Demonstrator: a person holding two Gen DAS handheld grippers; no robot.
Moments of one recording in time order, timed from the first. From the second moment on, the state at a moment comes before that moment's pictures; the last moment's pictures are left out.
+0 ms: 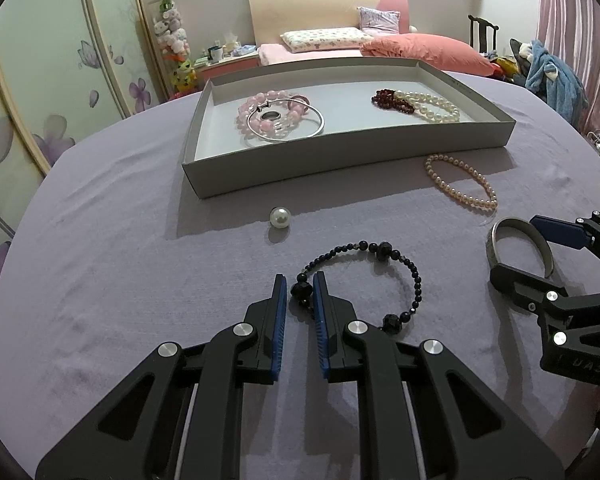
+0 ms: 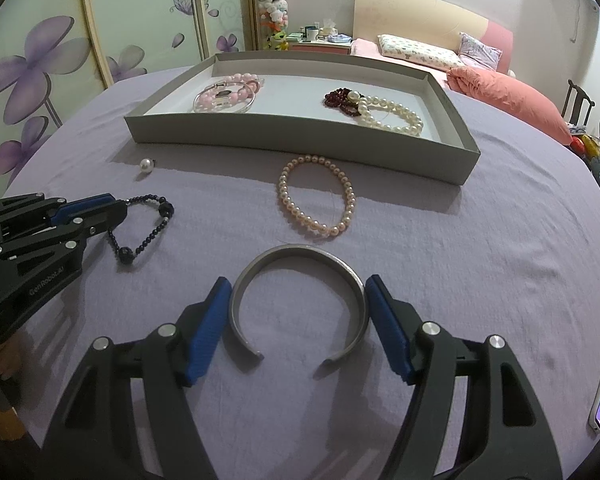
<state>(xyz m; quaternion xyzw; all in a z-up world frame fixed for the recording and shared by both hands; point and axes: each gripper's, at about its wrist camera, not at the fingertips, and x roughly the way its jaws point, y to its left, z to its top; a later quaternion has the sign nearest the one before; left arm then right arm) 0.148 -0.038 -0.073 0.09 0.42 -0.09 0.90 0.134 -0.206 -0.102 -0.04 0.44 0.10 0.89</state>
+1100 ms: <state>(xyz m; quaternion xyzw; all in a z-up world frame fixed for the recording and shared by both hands) 0.124 -0.009 -0.028 -0.04 0.34 -0.13 0.93 0.118 -0.215 -0.056 0.05 0.33 0.10 0.94</state>
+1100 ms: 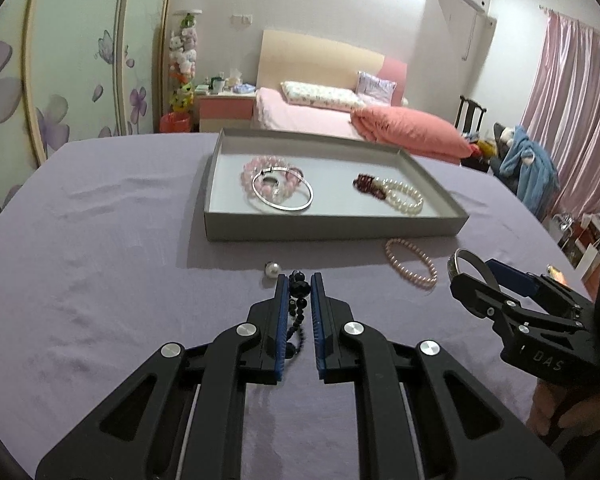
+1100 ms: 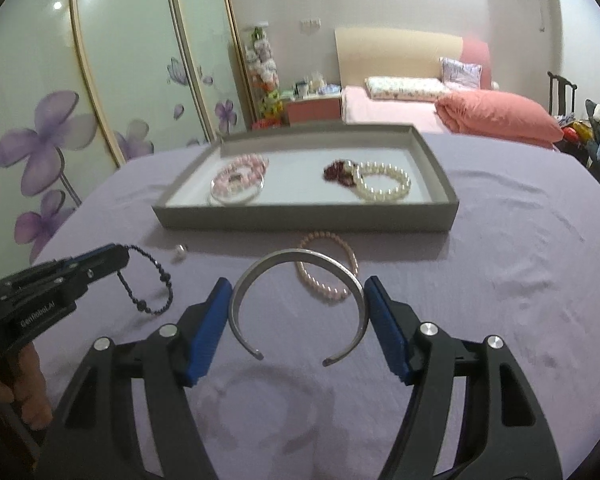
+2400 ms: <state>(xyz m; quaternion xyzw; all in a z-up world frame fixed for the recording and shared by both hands) 0.116 -0.032 0.041 0.01 0.16 -0.04 0.99 0.094 -0.201 0.026 0.00 0.04 -0.01 1.00</state>
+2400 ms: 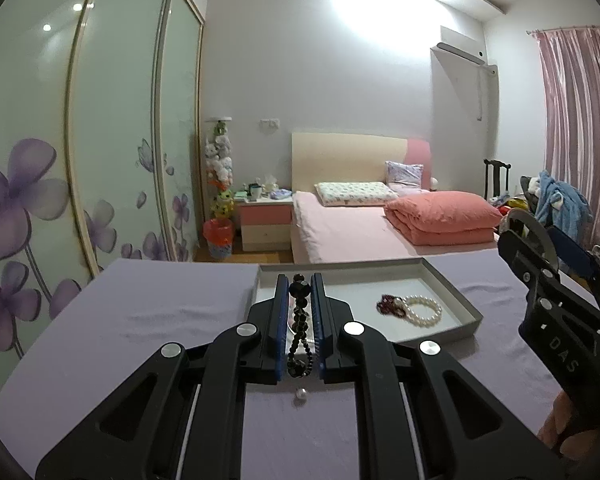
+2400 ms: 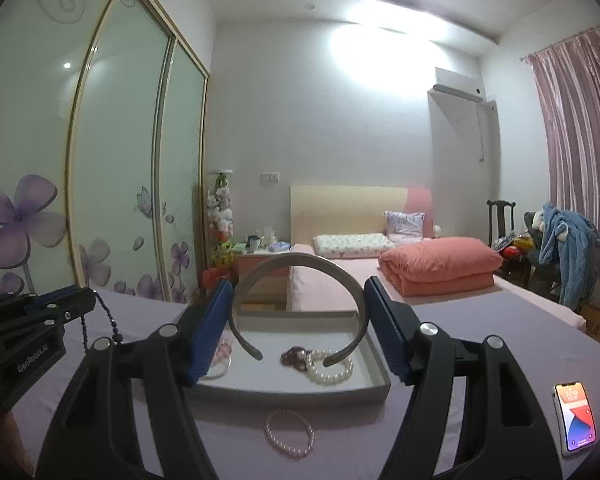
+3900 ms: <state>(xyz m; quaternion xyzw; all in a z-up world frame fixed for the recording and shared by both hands) 0.262 -0.060 -0.026 0.02 0.30 -0.06 0.95 0.304 -0.223 -0.051 0.05 0.28 -0.01 0.96</state>
